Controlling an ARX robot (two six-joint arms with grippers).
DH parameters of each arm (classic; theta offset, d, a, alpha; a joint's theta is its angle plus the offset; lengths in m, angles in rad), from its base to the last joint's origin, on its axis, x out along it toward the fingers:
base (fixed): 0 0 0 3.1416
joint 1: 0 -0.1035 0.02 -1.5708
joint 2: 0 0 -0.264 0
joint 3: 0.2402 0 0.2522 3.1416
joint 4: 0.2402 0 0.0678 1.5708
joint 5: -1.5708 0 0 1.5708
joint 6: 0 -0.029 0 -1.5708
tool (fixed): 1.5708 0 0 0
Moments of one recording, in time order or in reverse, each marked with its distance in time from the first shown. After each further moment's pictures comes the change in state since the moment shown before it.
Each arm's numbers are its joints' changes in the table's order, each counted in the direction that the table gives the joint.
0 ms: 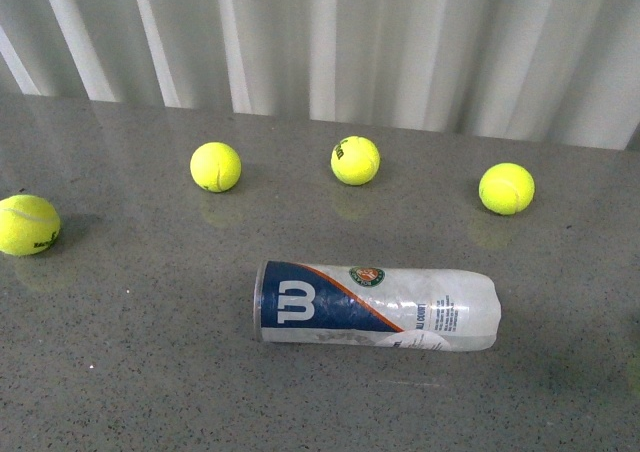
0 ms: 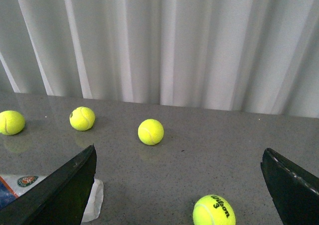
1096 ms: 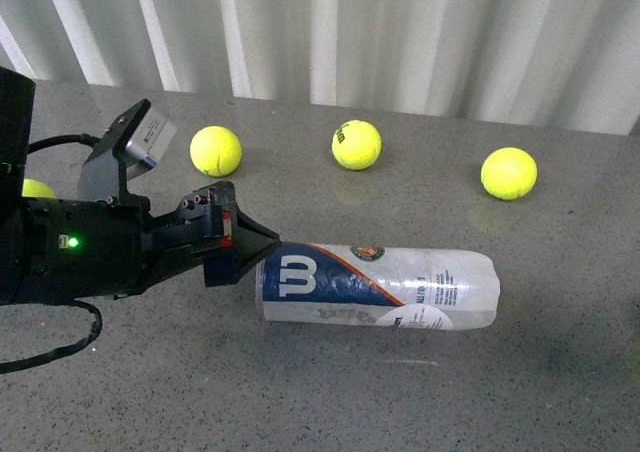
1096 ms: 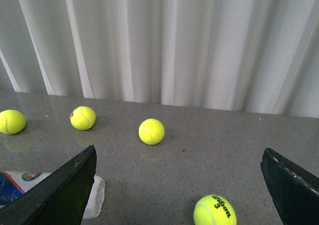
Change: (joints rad) left arm 0.145 -0.694 -0.070 -0.500 -0.209 0.417; right arm 0.000 0.000 0.000 0.000 0.000 0.000
